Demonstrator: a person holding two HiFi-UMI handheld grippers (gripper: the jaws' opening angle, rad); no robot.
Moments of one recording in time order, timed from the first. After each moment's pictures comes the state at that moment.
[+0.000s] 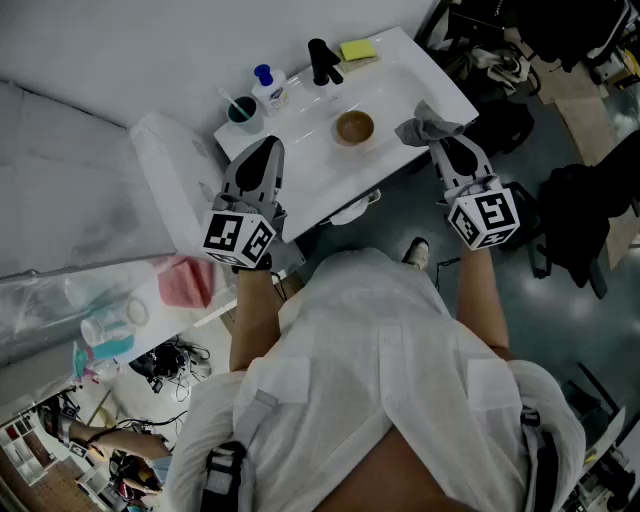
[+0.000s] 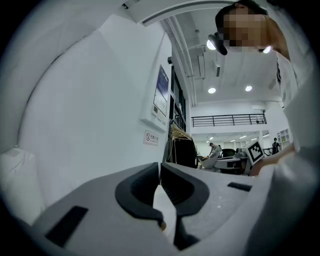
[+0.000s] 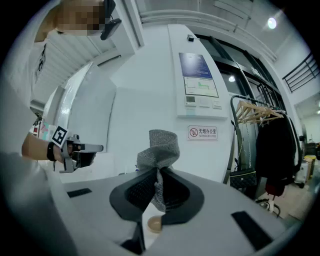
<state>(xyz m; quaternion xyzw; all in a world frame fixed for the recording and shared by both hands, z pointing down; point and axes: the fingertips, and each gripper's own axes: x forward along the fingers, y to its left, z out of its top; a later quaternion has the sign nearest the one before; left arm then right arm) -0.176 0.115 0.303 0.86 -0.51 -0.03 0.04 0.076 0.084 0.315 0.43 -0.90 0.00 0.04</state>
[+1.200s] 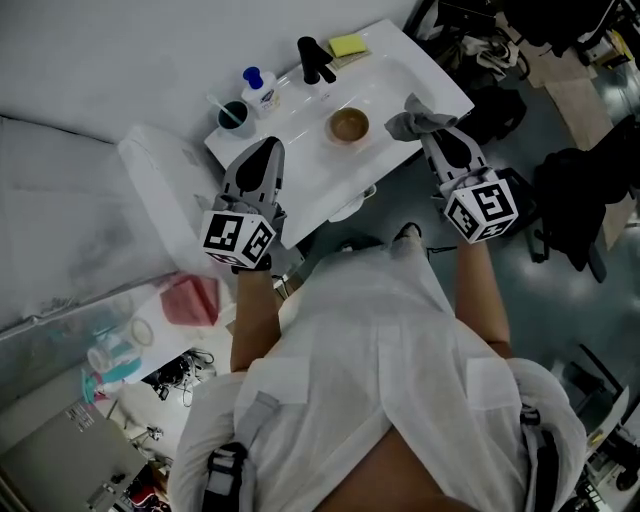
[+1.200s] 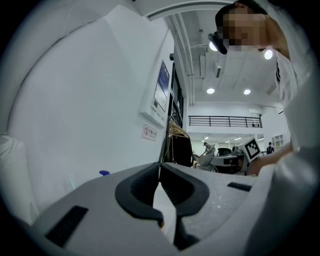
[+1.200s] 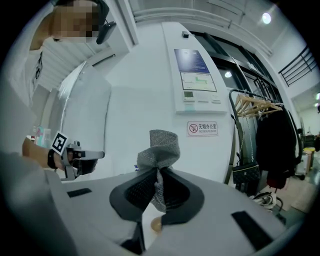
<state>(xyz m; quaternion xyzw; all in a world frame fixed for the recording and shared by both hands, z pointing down) -0.178 0.096 0.319 0.87 -0.49 -0.03 0.06 0.059 0.067 0.318 0.43 -0.90 0.03 0.03</state>
